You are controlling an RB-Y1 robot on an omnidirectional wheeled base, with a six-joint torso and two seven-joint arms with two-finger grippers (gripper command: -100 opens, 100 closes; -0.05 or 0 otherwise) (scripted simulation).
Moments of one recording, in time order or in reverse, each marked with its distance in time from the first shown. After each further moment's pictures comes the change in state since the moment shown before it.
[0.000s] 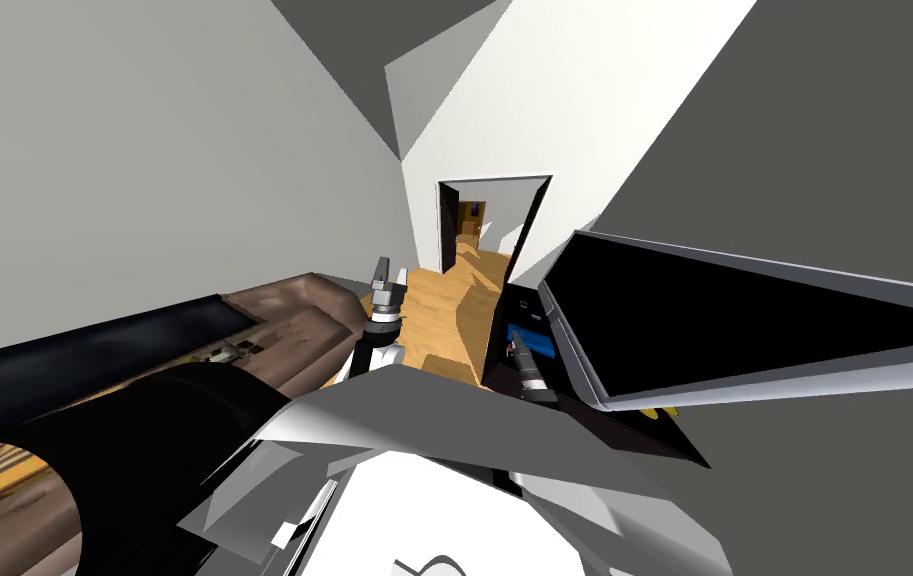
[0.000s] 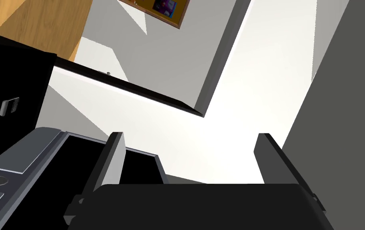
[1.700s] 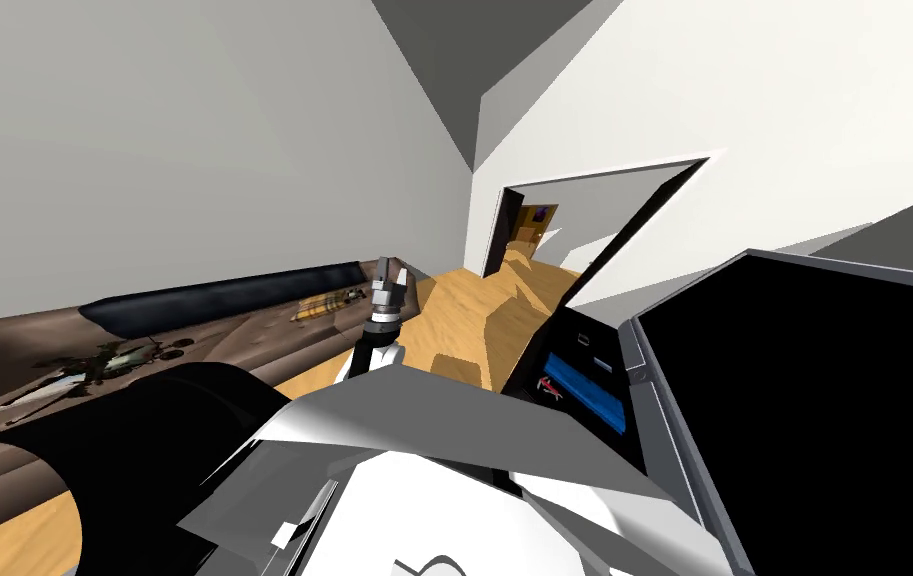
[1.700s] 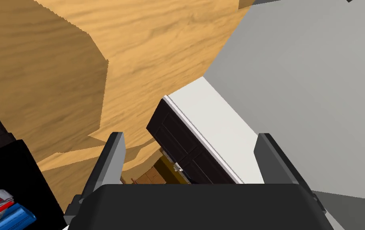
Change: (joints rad) left arm 0.000 0.000 0.000 0.000 0.000 0.000 0.000; right arm 0.033 -0.275 0.304 0.384 -0.272 0.090 0.463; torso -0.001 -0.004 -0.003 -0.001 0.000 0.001
